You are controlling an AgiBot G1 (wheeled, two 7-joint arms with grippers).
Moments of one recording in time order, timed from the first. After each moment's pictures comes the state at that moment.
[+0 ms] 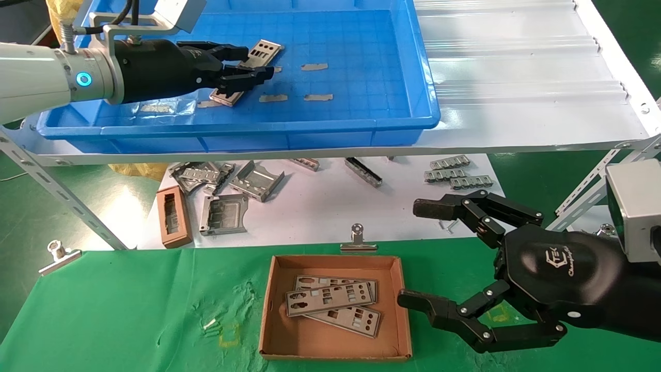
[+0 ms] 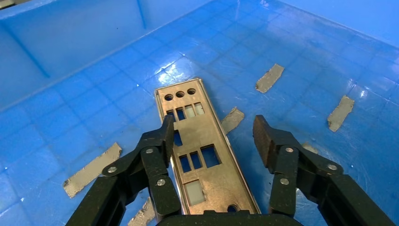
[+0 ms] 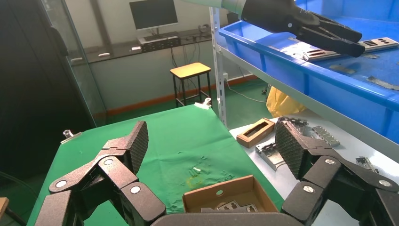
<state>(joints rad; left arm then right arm) -1.99 1.24 0.55 0.01 1.33 1.04 0.07 1.07 -0.54 -0.40 1.21 -0.61 -1.40 0.10</state>
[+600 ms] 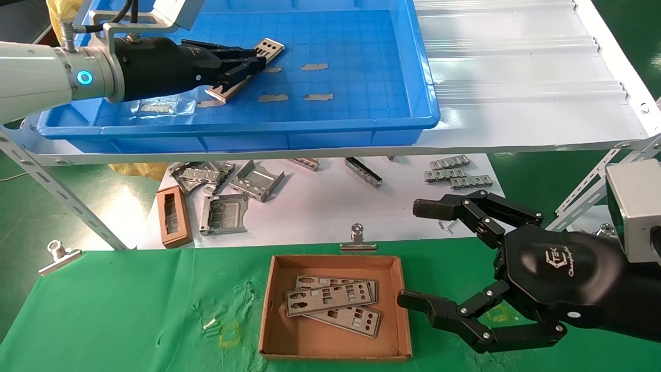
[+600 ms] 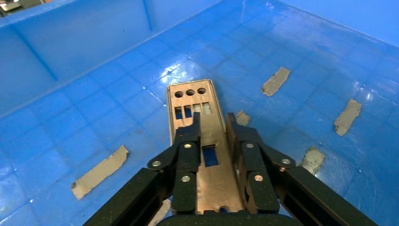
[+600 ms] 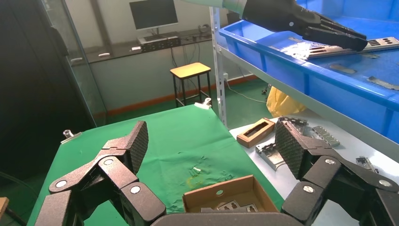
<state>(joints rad) -1.99 1.23 0.54 0.00 1.32 1.03 0.07 1.07 -0.54 -0.40 1.21 -0.61 -1.40 0.10</state>
